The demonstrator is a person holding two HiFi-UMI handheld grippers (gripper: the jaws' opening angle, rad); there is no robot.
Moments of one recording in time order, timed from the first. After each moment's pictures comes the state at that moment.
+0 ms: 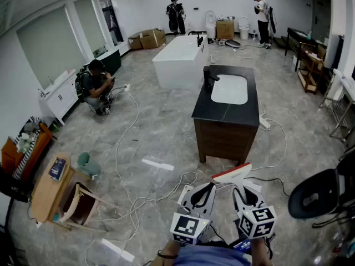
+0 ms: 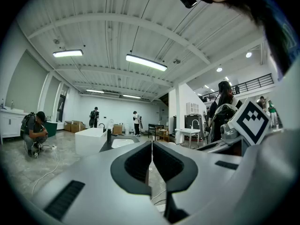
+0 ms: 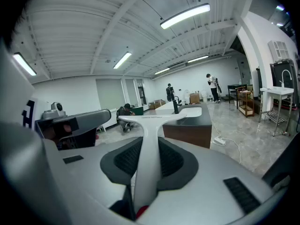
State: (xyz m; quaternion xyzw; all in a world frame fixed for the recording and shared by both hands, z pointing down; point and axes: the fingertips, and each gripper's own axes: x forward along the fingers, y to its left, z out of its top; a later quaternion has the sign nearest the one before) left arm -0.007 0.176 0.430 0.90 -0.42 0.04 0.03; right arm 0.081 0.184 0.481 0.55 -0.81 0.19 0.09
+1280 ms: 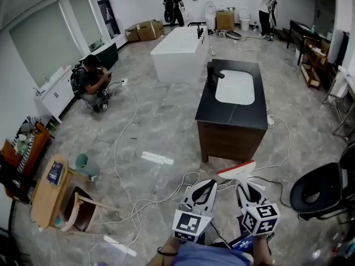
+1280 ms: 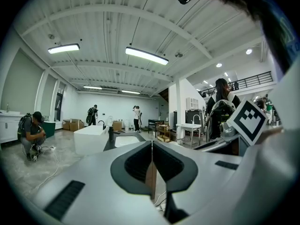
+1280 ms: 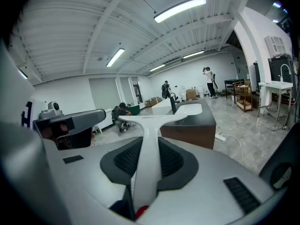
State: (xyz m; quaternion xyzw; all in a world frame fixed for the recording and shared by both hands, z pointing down) left arm -0.026 0.077 0.445 0.91 -0.41 0.07 0.03; right arm 0.071 0.087 0.503 0.57 -0.79 0.22 0.09
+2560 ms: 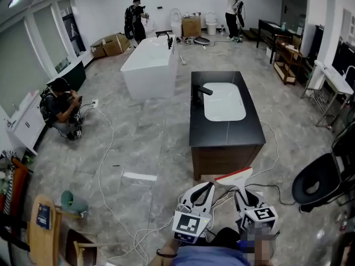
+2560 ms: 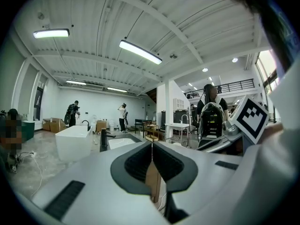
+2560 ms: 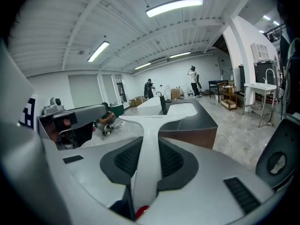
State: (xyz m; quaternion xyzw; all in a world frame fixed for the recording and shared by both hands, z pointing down) left arm -0.080 -0.087 0.448 0.95 -0.31 0.08 0.01; right arm 0.016 -0.042 0.511 0.65 -0.71 0.24 0.10
